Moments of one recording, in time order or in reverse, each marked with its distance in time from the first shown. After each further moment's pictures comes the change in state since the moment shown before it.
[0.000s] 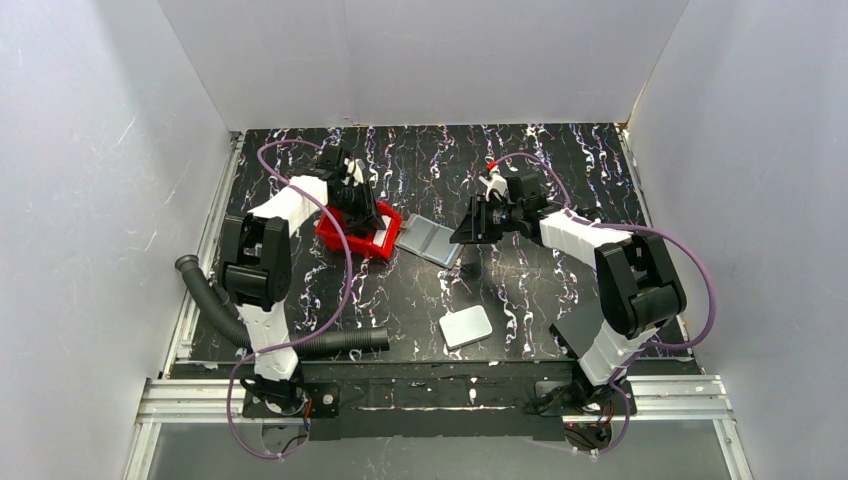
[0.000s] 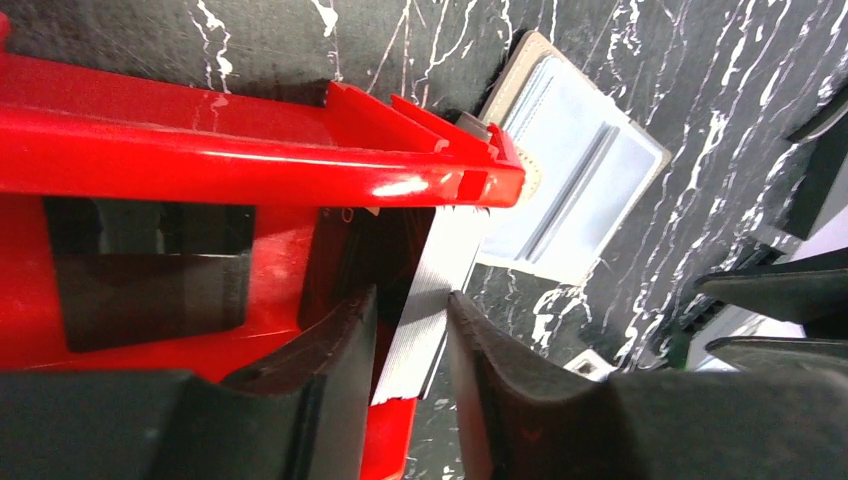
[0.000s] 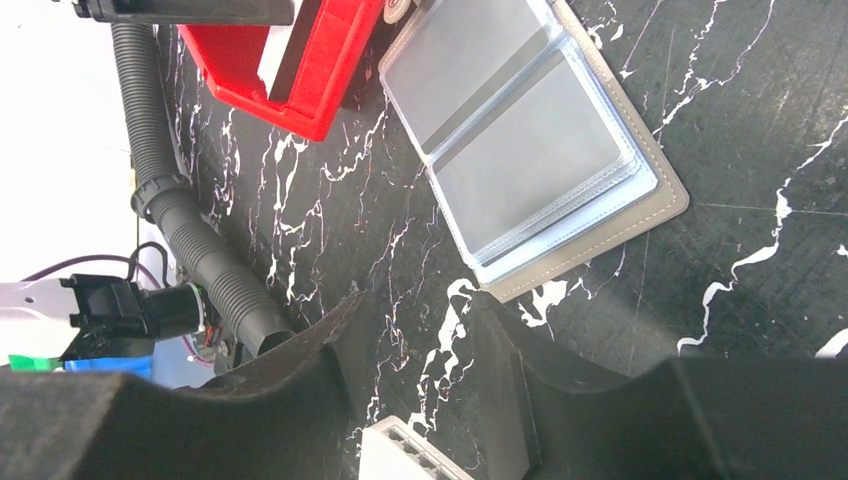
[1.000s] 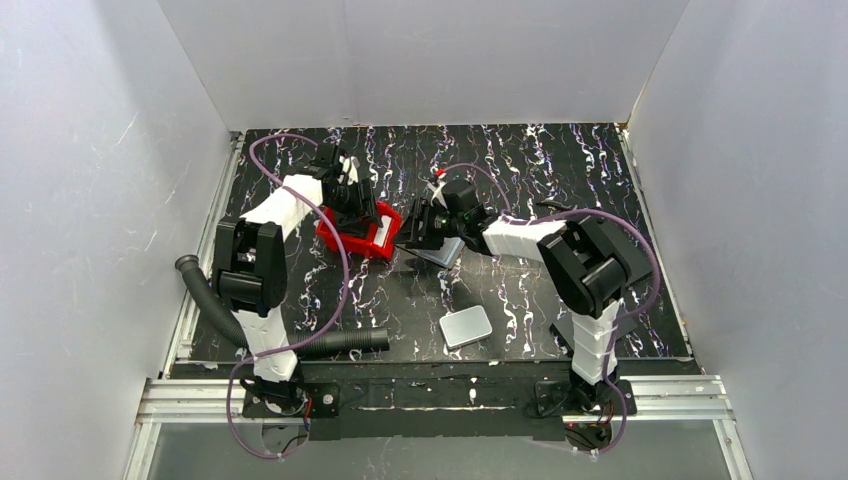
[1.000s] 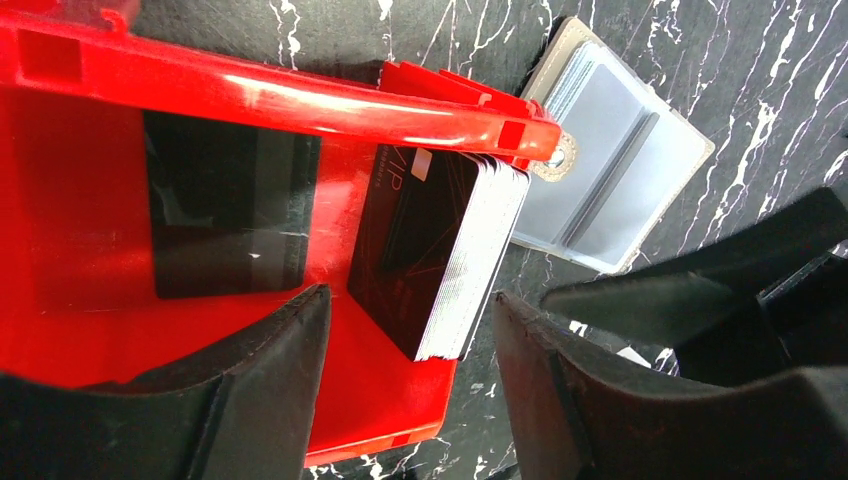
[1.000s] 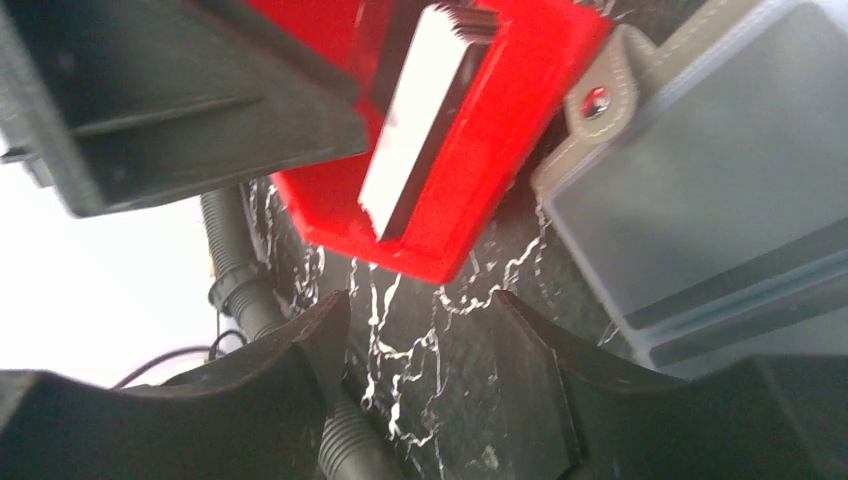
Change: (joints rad) left arm 0.014 -0.051 0.000 -0.063 -0.089 0.067; right arm 0.283 0.235 0.148 0.290 0.192 0.387
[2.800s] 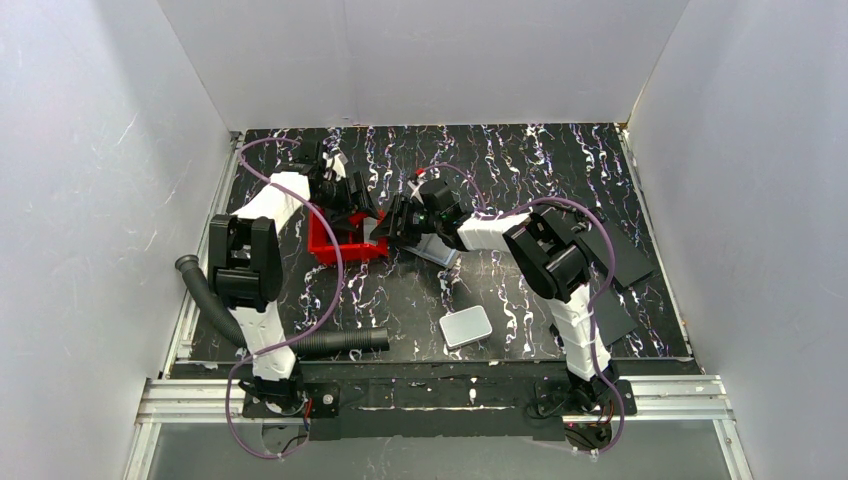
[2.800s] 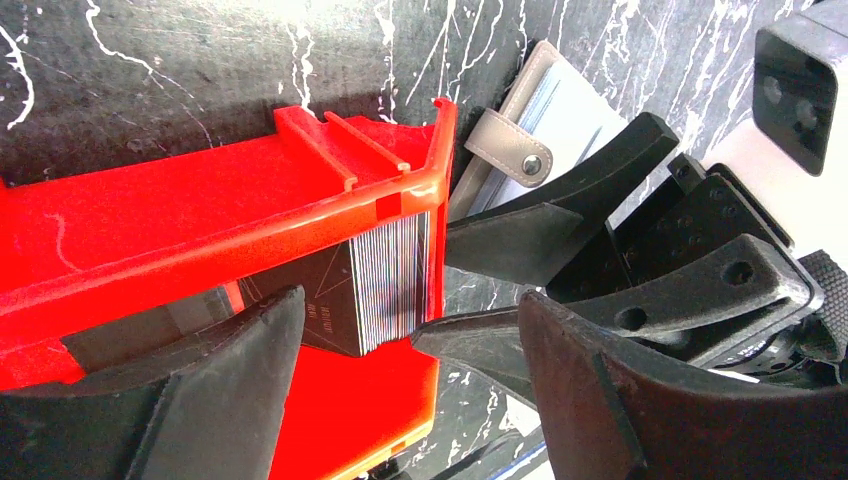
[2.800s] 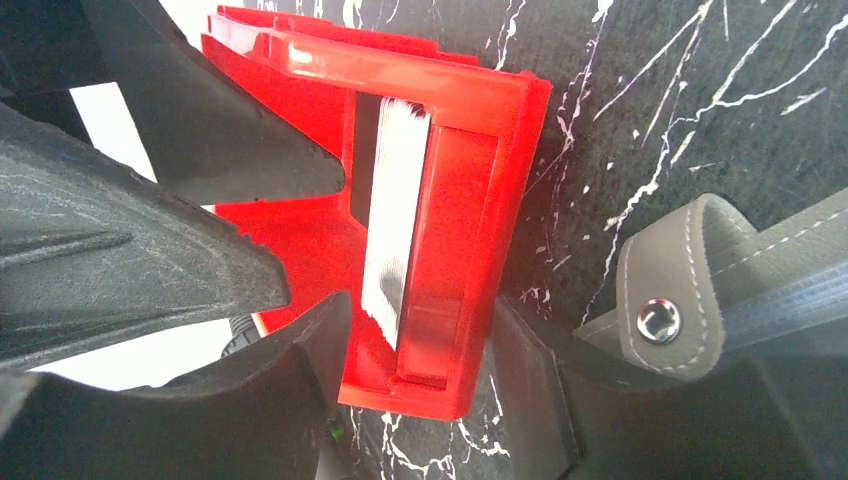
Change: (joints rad) left arm 0.091 0.030 0.018 0.006 0.160 -0.005; right arm 0.047 0.262 0.221 0.093 0.017 0.104
